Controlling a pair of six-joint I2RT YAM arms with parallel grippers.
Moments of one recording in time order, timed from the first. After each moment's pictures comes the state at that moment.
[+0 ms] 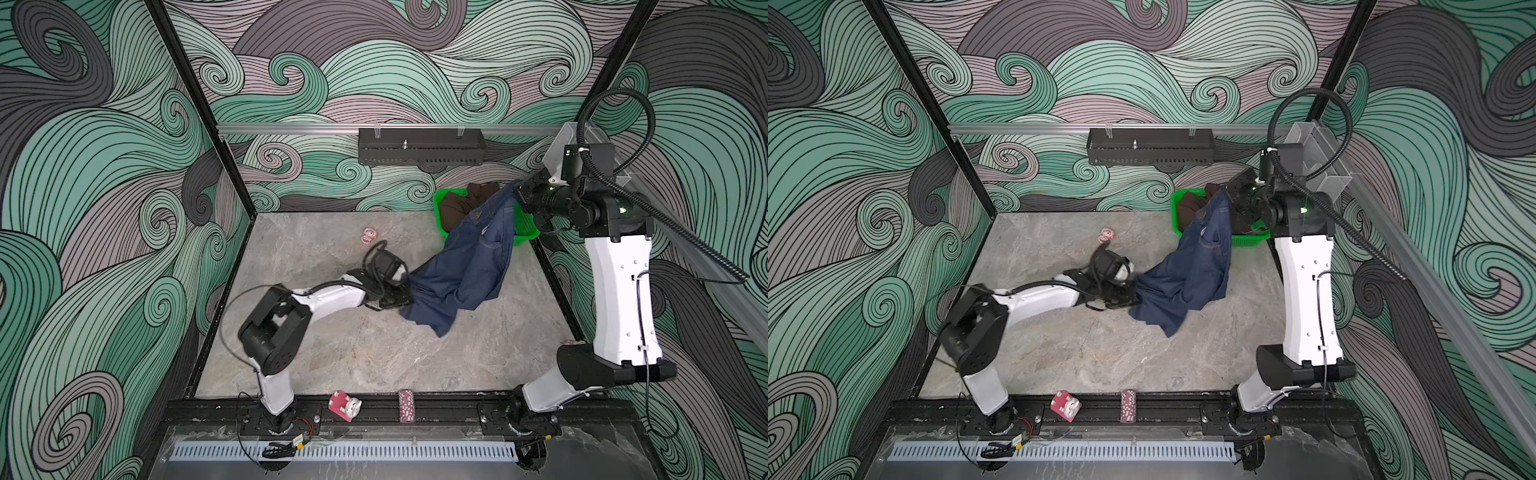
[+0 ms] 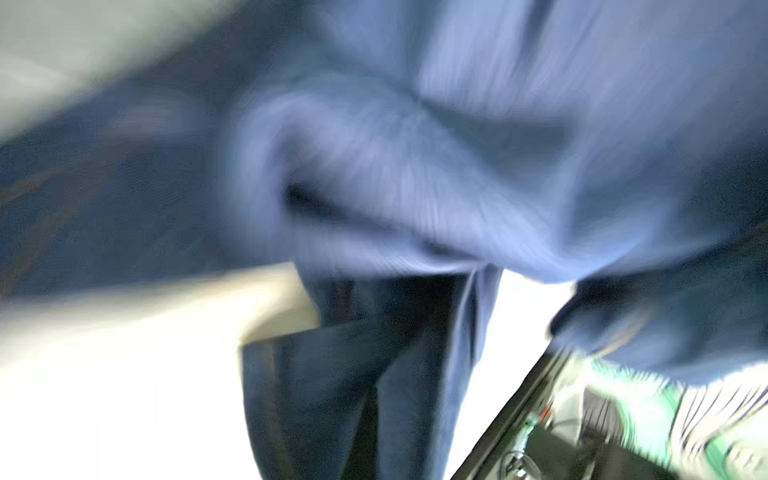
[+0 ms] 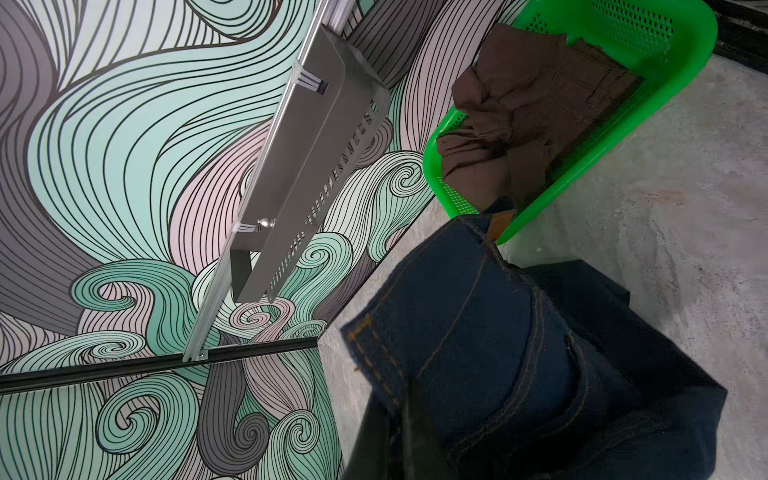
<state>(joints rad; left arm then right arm) -0.63 1.67 1.17 -0.37 0.30 -0.75 0.09 1.58 2.25 -1.24 -0.10 0.96</state>
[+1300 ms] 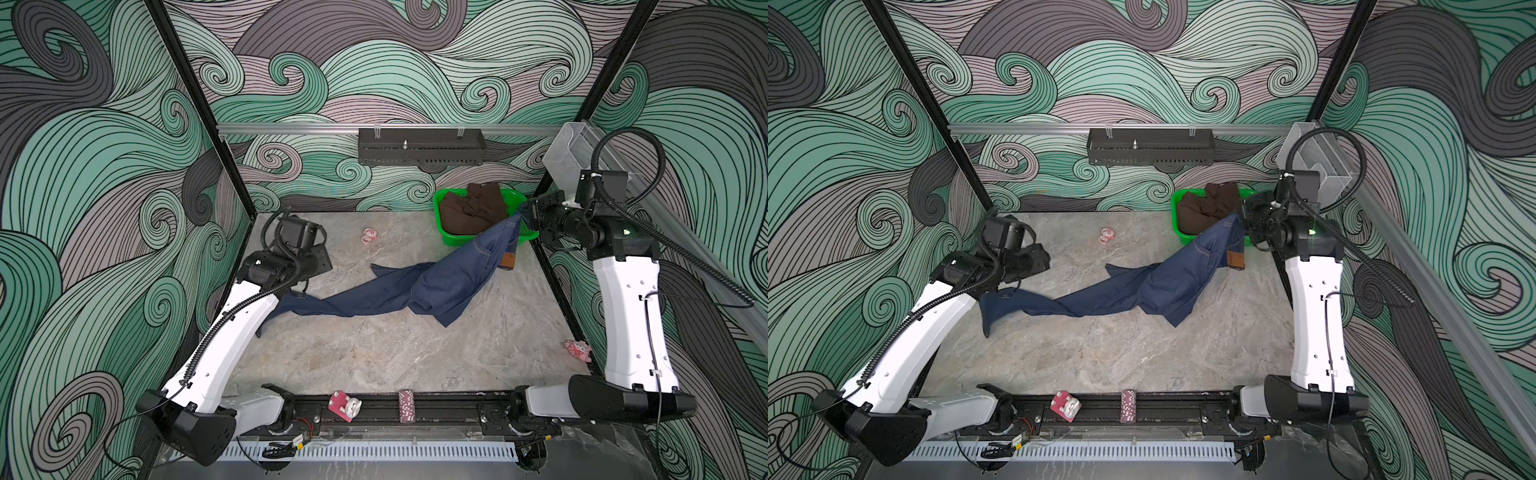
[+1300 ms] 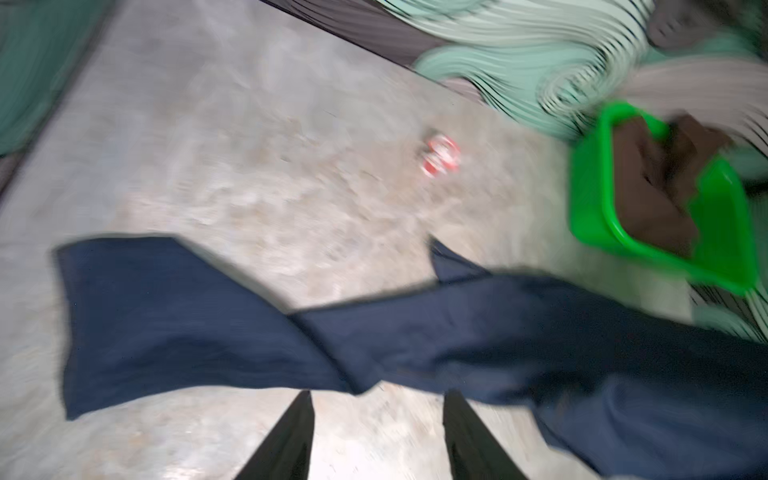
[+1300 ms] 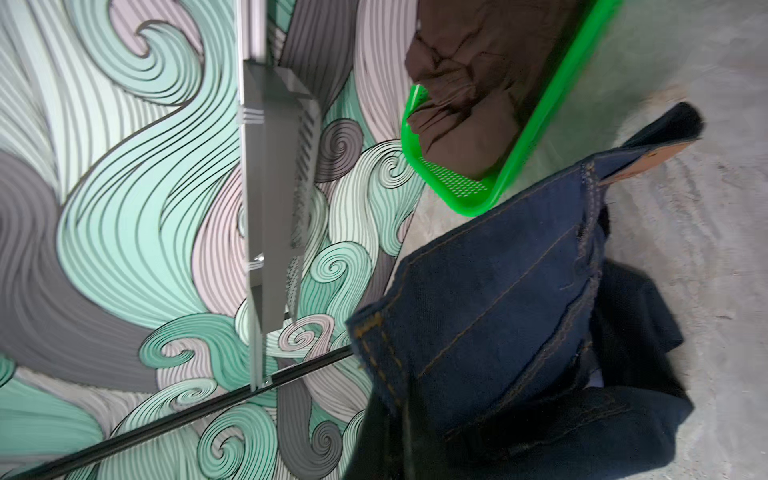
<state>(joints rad) -0.45 1.22 1.37 -0.98 -0.10 -0.66 -0.03 1.41 1.93 -1.07 -0.27 1.21</state>
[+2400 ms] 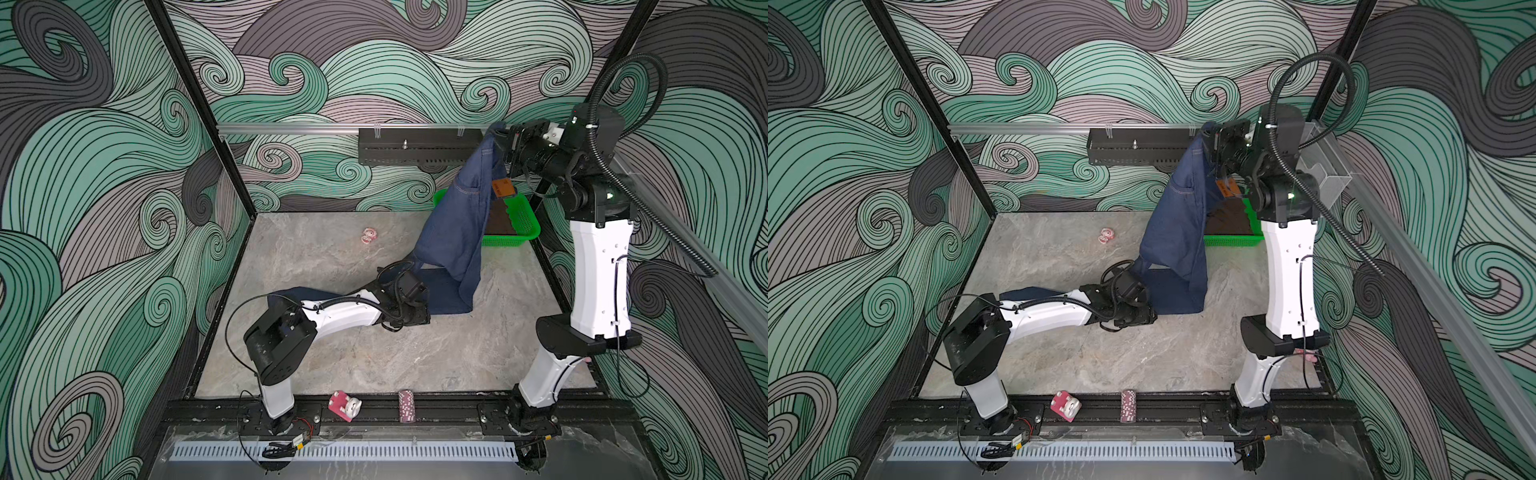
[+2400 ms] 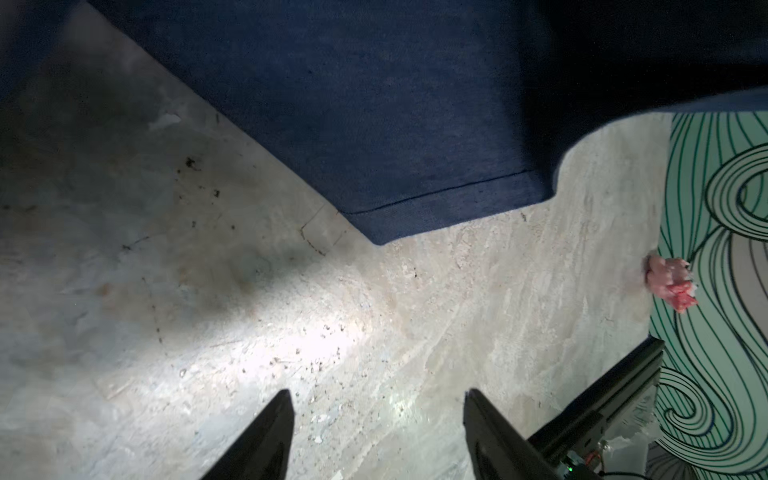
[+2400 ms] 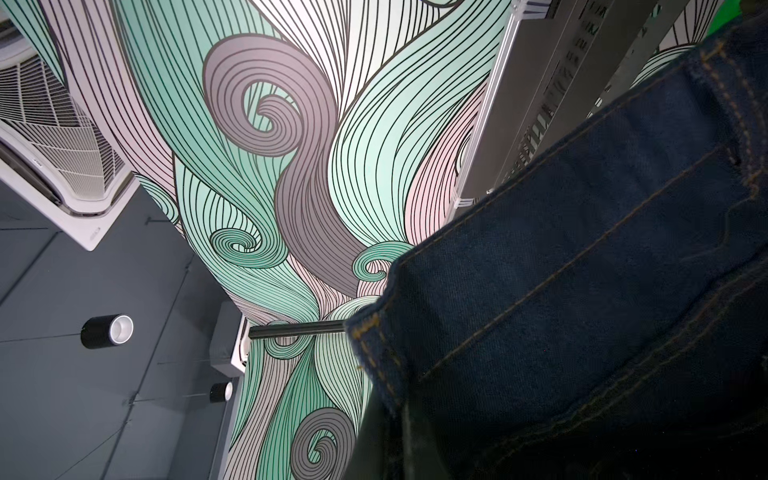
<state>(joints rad) -0.92 1.81 1.22 -0.40 0.06 -0.94 0.18 1.82 2.67 -0.96 -0.27 1.48</state>
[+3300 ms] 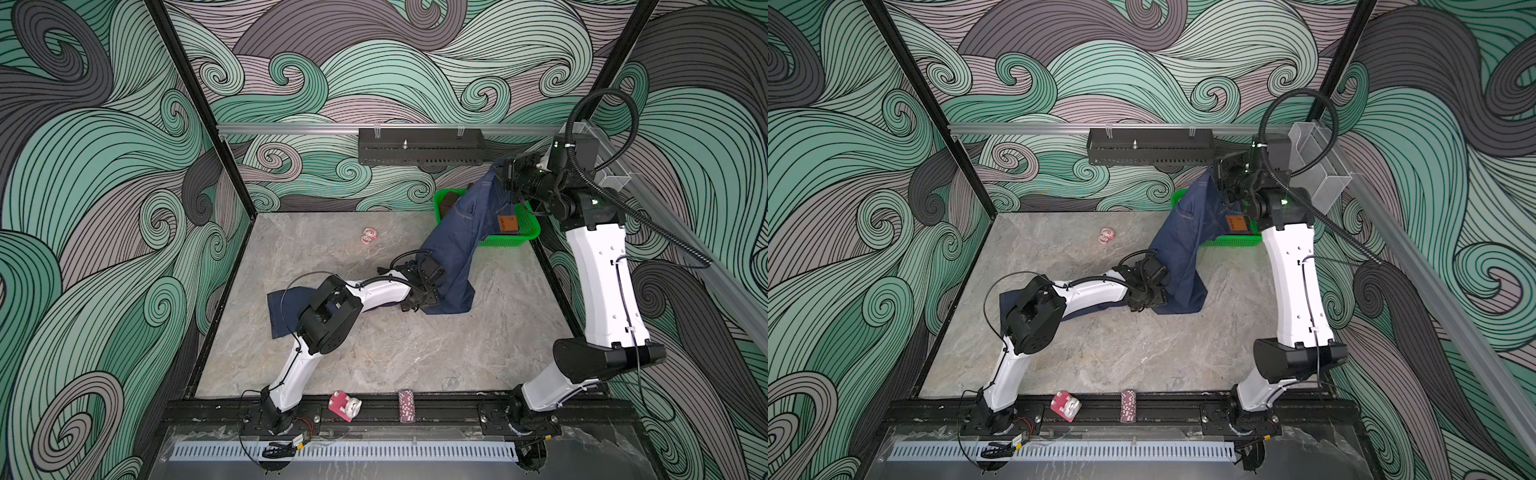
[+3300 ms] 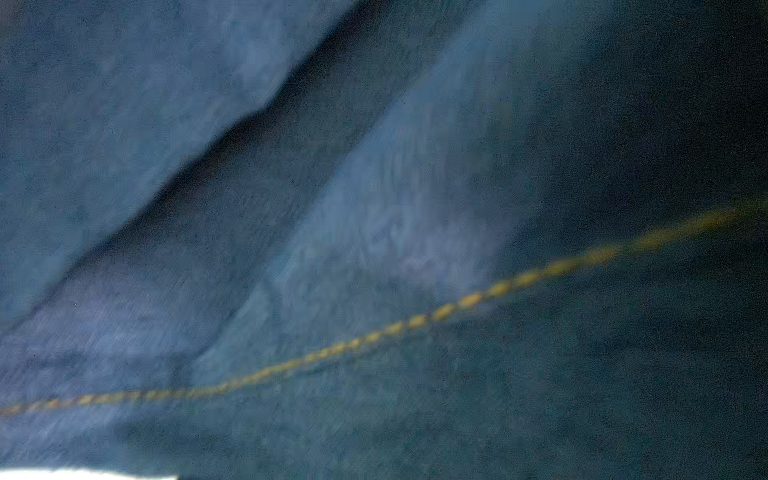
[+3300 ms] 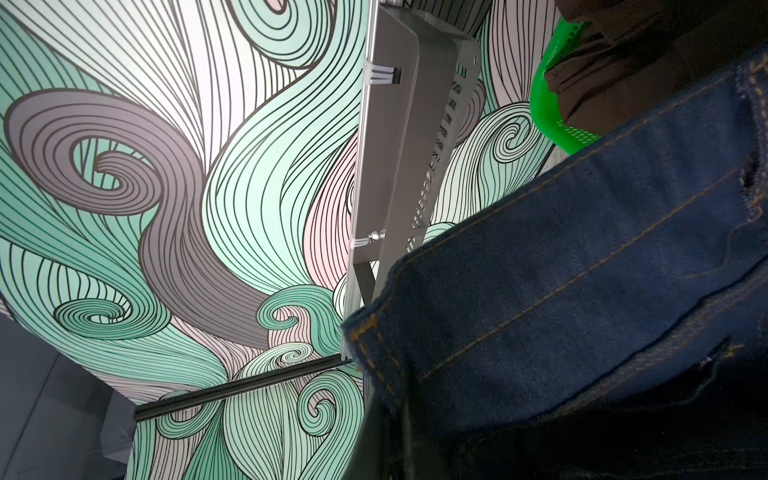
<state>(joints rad) -0.88 2.20 1.67 -0.61 -0.07 -1.01 0.10 1.63 2.16 -0.88 -0.24 1.39</state>
